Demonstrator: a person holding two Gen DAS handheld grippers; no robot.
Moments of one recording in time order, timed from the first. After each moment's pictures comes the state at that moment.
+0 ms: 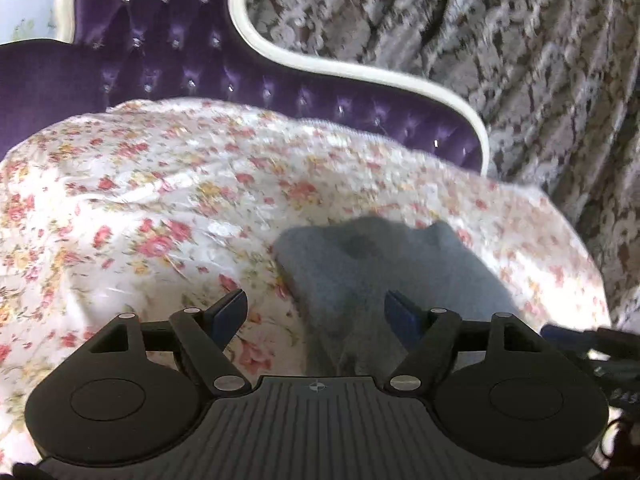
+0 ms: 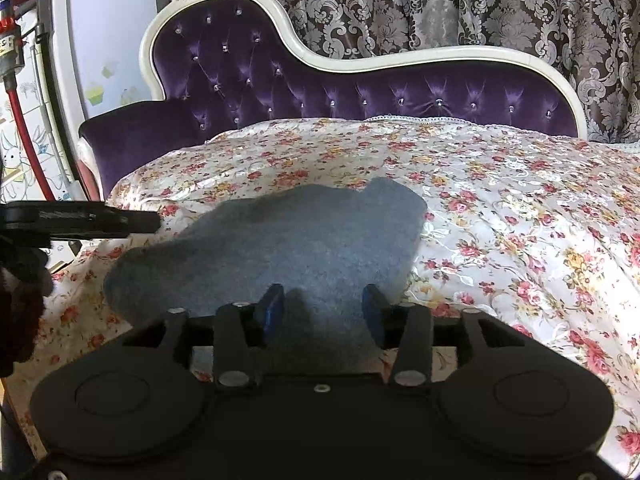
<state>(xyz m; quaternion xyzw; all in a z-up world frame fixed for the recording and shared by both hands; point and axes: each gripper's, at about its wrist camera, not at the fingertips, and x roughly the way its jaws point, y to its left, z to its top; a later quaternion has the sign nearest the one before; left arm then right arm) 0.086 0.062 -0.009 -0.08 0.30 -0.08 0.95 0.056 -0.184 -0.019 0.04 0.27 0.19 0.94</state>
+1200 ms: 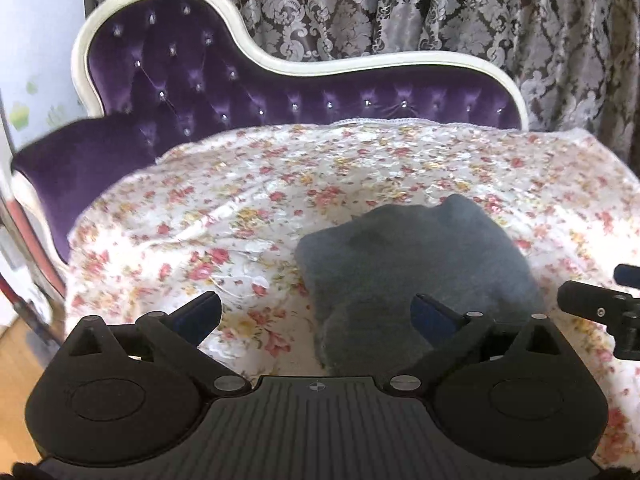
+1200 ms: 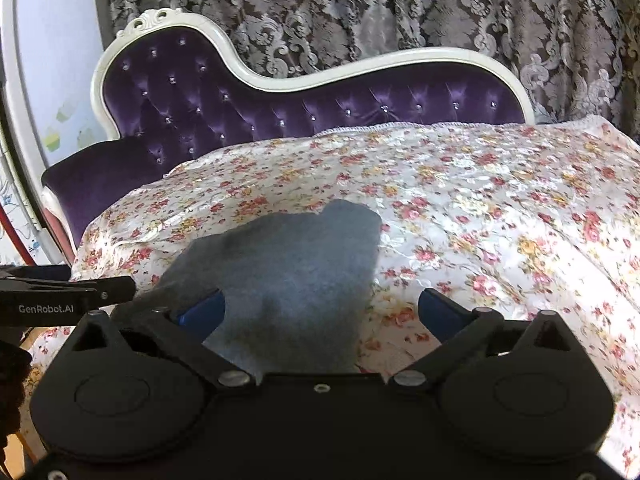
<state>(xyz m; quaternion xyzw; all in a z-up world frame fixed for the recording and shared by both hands) 0.049 -0.005 0.032 0.06 0.30 0.03 0.95 0.046 -0.201 0.004 0.08 0.27 0.11 0.95</state>
